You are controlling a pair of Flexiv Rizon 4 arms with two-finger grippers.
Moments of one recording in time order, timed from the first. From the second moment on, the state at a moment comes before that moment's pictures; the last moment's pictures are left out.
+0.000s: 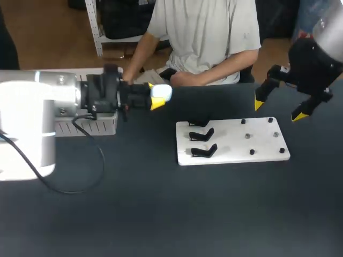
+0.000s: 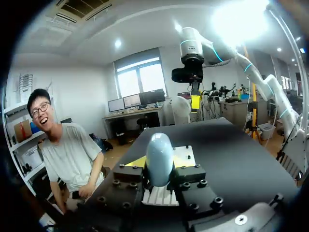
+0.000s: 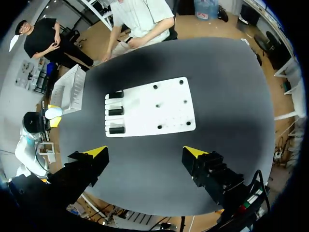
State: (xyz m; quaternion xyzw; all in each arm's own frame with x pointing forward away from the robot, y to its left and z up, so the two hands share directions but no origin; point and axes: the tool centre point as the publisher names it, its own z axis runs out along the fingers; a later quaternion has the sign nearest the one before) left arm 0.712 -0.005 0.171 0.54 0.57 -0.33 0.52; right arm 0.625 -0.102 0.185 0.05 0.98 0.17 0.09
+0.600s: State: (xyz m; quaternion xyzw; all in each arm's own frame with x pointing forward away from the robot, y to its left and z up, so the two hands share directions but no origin) left arm 0.811 0.196 0.140 0.38 0.77 -0.15 0.50; right arm 0.624 -0.102 0.184 0.05 0.98 0.17 0.12
